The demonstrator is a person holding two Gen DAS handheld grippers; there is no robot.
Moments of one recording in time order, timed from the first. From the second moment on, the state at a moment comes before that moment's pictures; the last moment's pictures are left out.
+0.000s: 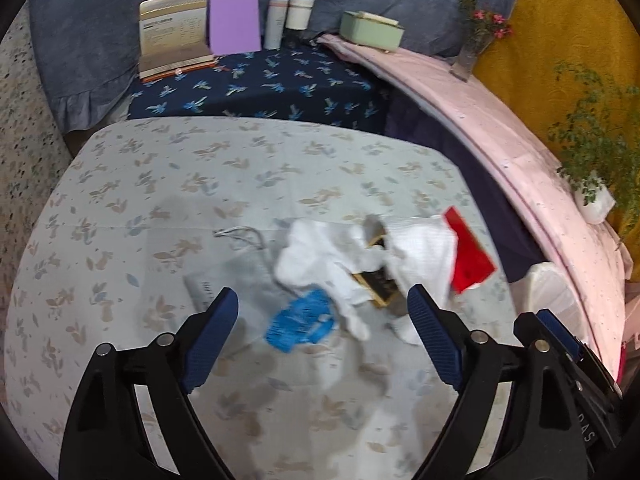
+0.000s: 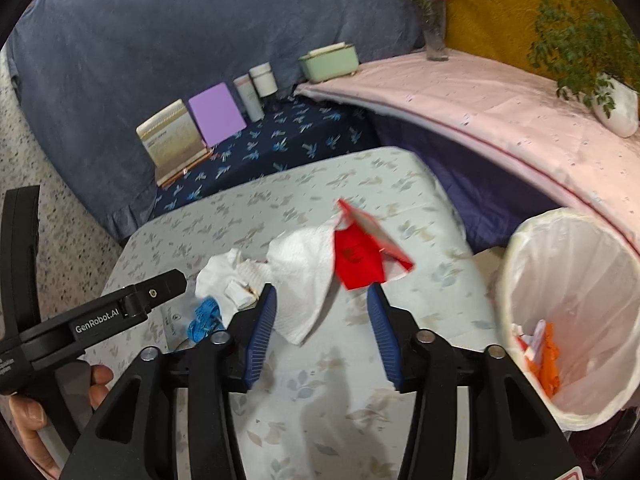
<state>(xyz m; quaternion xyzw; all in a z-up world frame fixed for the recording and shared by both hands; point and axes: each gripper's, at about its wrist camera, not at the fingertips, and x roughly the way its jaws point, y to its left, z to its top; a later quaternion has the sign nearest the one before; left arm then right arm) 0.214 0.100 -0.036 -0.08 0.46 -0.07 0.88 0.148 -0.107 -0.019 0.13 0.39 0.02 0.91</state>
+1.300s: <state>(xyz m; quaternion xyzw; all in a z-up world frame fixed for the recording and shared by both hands) 0.248 0.092 -0.021 -0.08 0.44 -0.15 0.88 0.196 -0.080 -0.012 0.12 0.37 0.06 0.92</state>
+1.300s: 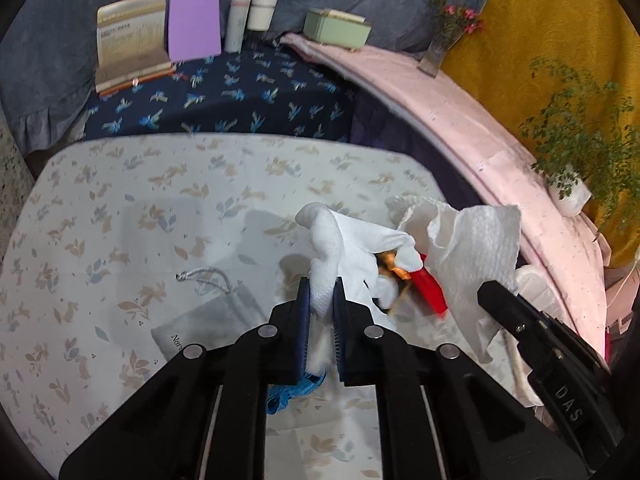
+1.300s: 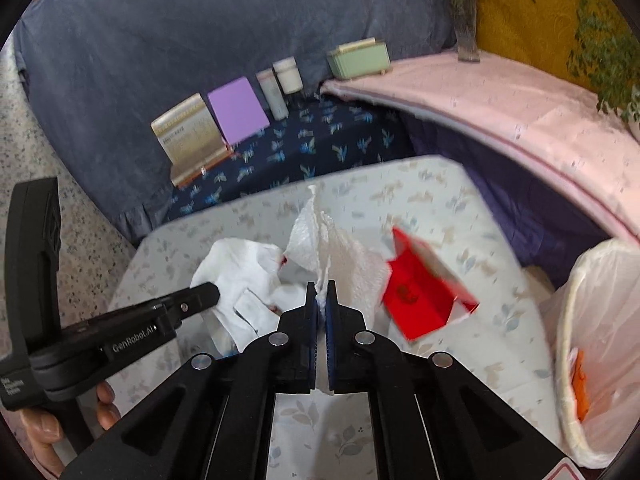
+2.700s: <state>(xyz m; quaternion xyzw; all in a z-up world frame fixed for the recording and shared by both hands) 0.122 -0.190 0.040 0.03 0.40 -0.32 0.86 0.027 -0.333 0.039 0.22 0.27 -0.12 0.93</state>
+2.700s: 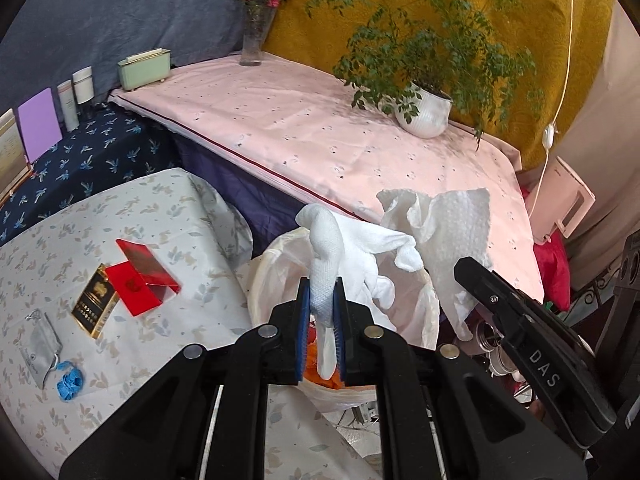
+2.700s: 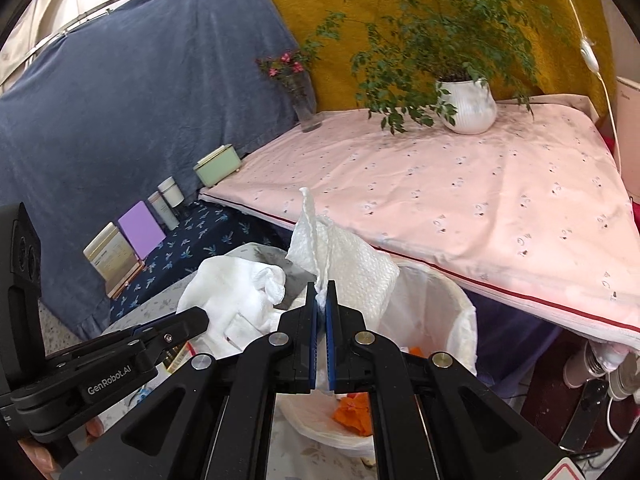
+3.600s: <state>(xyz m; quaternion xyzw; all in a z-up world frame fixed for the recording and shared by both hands) 0.127 -0.185 0.033 0.03 0.40 -0.29 0.87 0.026 -0.337 0.038 0.21 0.27 -0.14 0.93</state>
